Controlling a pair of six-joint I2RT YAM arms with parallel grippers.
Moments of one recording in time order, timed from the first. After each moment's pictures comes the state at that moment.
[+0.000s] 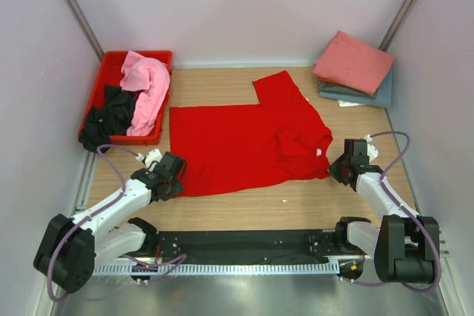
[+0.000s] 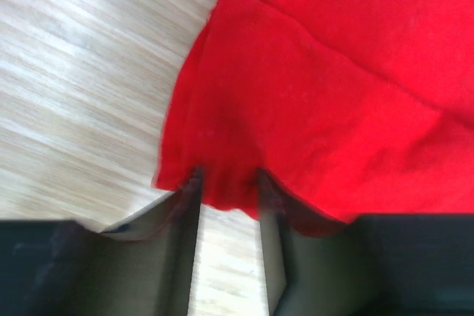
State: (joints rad) left arm -0.51 1.01 0.46 -0.63 -0.34 -1.03; right arm -0.06 1.07 0.42 -0.32 0.08 0.75
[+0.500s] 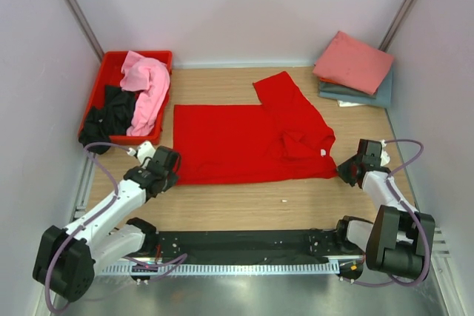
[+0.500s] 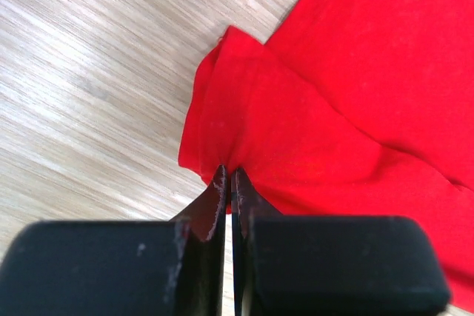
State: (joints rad) left arm -0.45 0.99 0.51 -0.62 -0.42 -1.01; right arm -0.25 1.11 0.42 -0.30 0.00 0.76
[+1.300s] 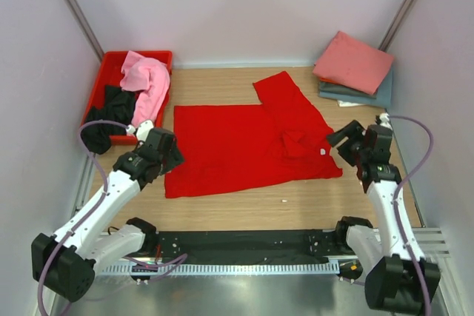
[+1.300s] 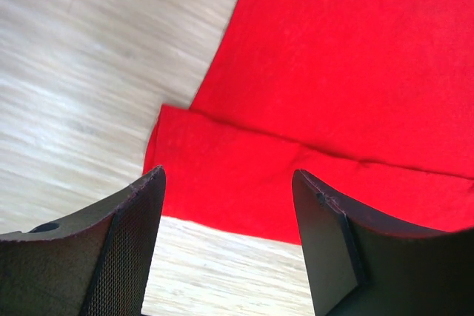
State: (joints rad) left arm -0.44 0.96 0.76 -0.75 -0.38 -0.85; right arm -0.18 0.82 0.57 -0.36 -0.17 0.69
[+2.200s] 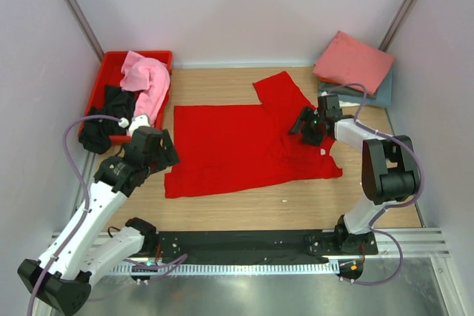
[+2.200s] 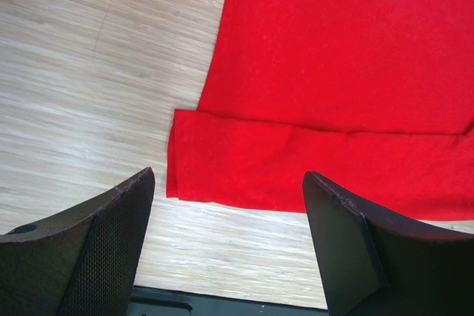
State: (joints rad) left arm -0.44 0.85 0.90 -0.89 -0.36 -0.66; right arm 0.12 1.67 0.96 -0.24 -0.24 0.62
